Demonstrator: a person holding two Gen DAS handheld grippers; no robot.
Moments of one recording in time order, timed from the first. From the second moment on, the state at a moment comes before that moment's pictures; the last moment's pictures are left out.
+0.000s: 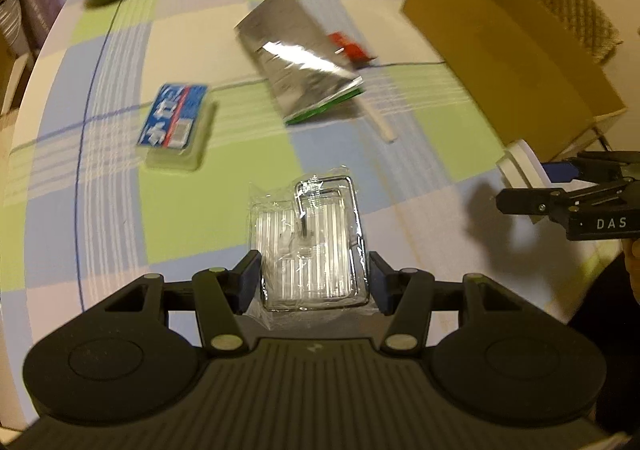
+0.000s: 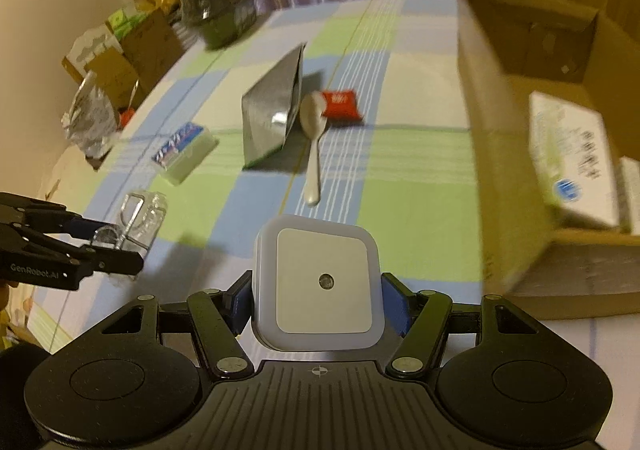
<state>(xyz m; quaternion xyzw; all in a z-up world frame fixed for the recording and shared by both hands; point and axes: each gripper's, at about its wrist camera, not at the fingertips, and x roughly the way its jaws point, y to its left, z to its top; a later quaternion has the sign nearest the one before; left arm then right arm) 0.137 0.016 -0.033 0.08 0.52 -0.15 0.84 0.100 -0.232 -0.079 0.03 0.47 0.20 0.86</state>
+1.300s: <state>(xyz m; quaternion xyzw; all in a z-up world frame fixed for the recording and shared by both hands) 0.219 -0.295 0.002 0.14 0.43 -0.31 0.83 0.155 -0.449 -0.004 0.06 0.38 0.05 0.92</state>
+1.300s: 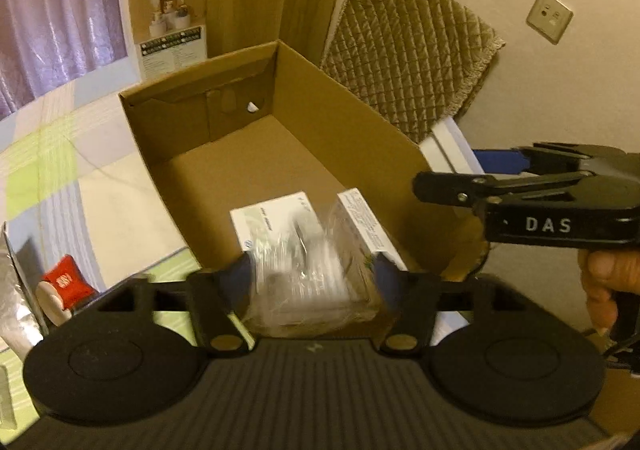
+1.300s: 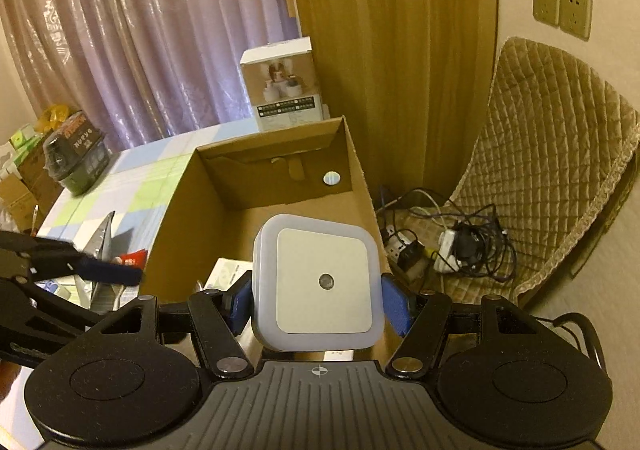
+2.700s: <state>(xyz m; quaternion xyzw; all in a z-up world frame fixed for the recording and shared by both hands) 0.181 -0.187 0.008 0.11 0.44 -0.26 0.85 0.153 -0.430 -0.002 0.11 0.38 0.06 0.92</state>
